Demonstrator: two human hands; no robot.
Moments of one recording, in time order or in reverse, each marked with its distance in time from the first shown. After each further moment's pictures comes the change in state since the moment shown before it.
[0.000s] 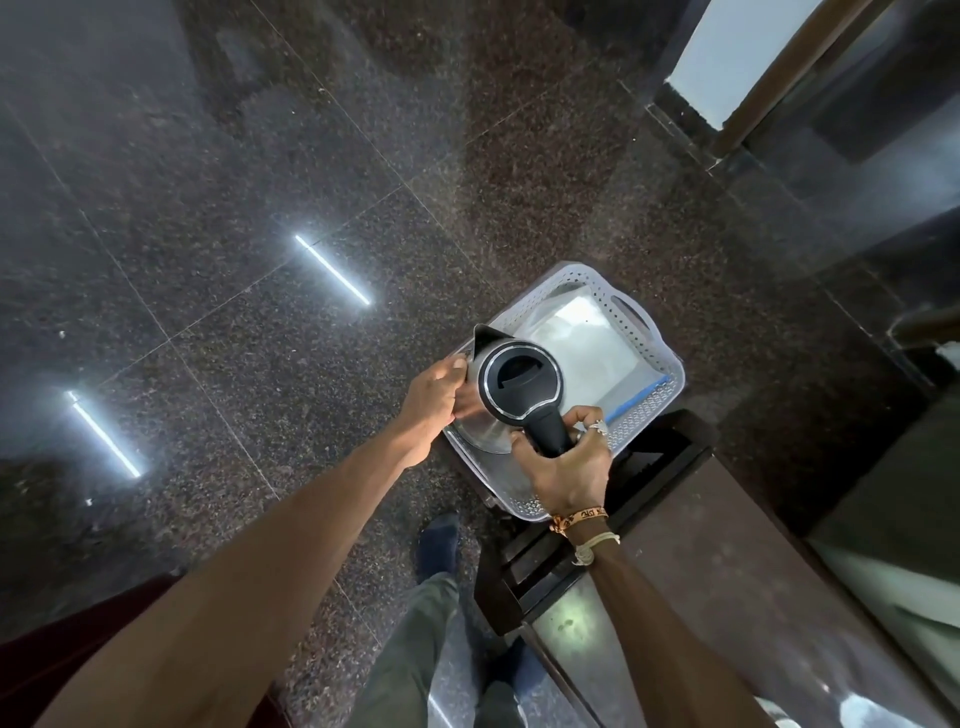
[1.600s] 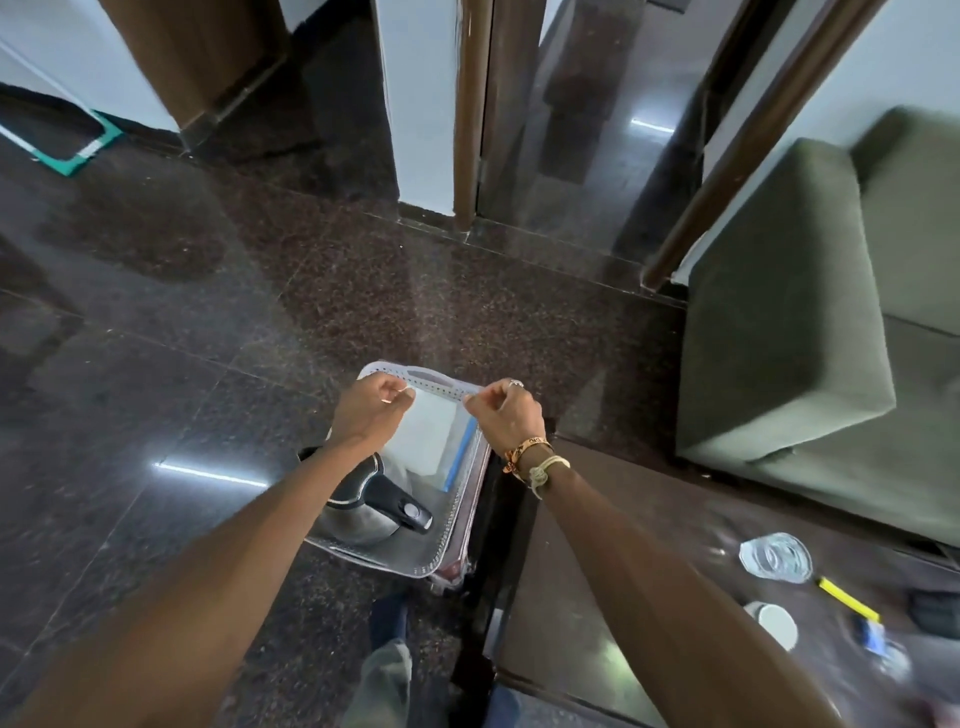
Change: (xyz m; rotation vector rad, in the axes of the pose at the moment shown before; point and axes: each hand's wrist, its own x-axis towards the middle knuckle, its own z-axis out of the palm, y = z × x) left_hand -0.044 0.103 0.144 0.965 -0.075 0.608; right_hand 0.036 -0.046 -0.178 0.115 0.112 0.289
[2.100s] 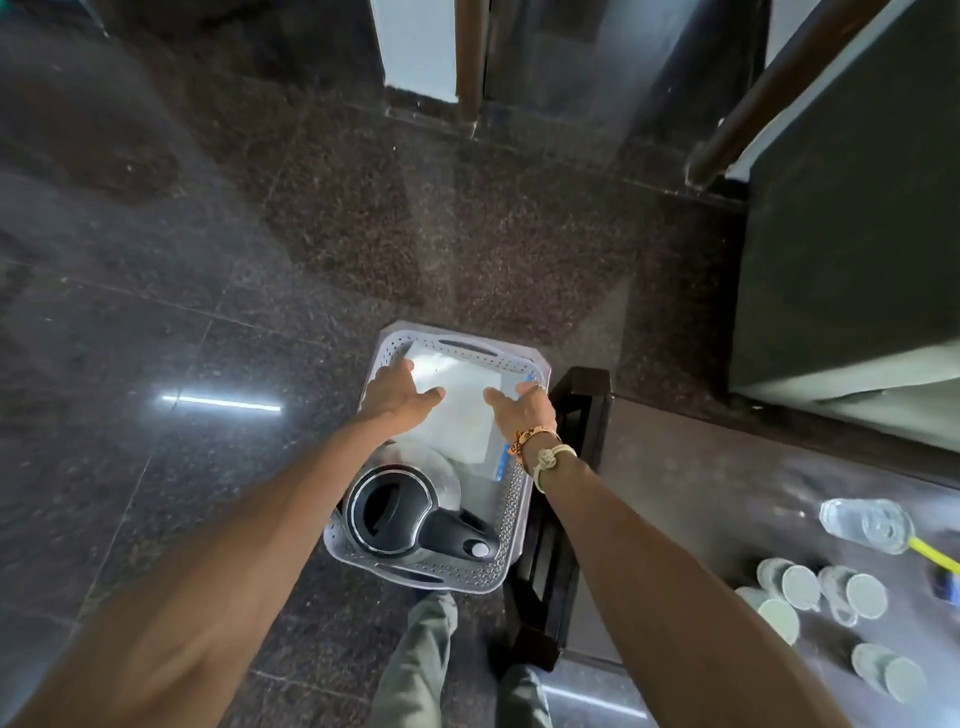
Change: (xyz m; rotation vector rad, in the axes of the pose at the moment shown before) left_hand 0.132 -0.090 0.044 0.300 -0.407 -0.152; right_hand 0.099 0.028 0.119 0.057 -0.058 0.495
